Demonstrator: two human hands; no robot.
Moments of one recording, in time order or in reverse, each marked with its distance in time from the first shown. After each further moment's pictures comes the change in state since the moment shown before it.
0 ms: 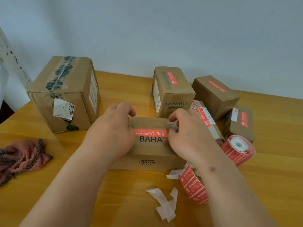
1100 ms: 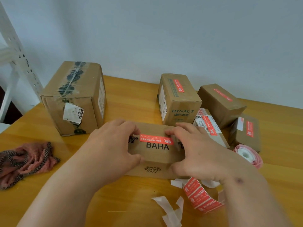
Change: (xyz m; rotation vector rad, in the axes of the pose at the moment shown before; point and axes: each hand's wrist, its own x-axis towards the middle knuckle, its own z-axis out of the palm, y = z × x) left_hand -0.021 -0.011 -0.027 0.096 -0.185 0.126; right_hand -0.008 -0.004 -0.025 -0.167 -0.451 -0.156
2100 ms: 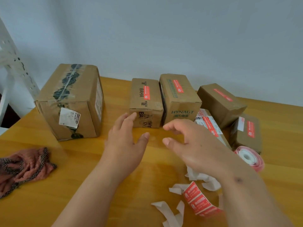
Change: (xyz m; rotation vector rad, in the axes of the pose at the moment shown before) left_hand 0.033 -0.004 0.056 -0.385 0.194 -0.178; right_hand 0.007 -0.005 -0.001 0.214 0.243 -0.053
